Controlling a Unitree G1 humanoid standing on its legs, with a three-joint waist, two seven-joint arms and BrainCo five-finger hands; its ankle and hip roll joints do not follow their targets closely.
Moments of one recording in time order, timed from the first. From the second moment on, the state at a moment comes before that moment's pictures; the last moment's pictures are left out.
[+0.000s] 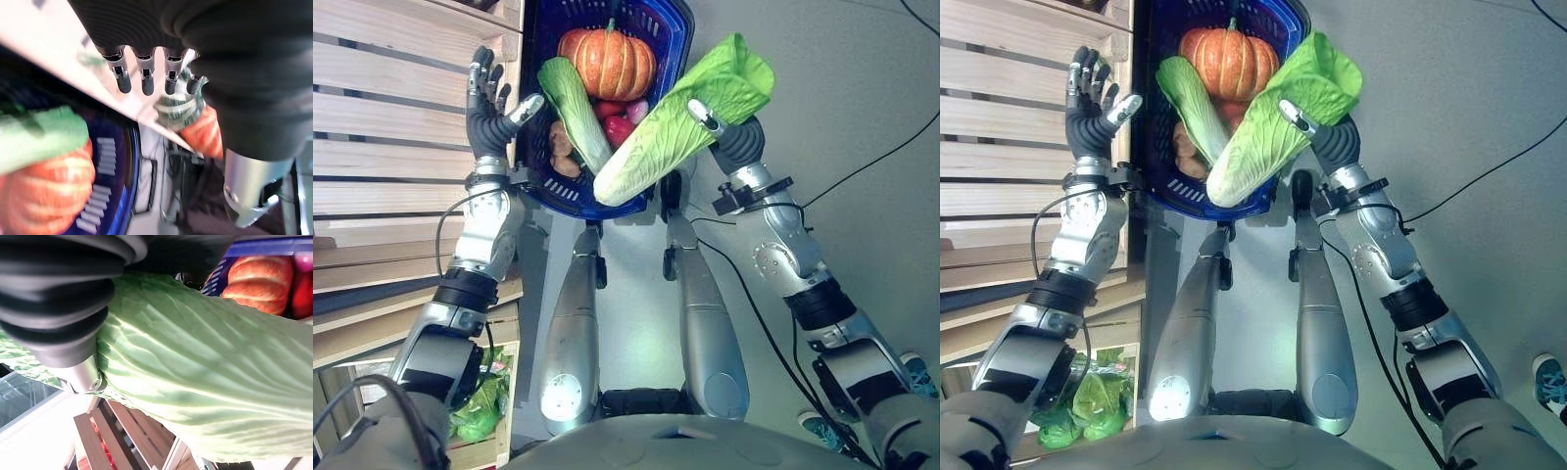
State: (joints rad) left arm -0.56 0.49 -0.20 0.39 -0.55 -0.38 0.36; right arm -0.52 -0.47 0.35 0.03 0.76 -0.25 0.06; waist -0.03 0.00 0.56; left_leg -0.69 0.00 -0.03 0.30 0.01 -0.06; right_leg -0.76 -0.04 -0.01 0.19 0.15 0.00
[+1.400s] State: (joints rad) left arm -0.73 0.54 -0.36 0.81 -0.47 -0.33 0.34; right arm -1.21 -0.42 0.55 1.02 0.72 0.07 -0.08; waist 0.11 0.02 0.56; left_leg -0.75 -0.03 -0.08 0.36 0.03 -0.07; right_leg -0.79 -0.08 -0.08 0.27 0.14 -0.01
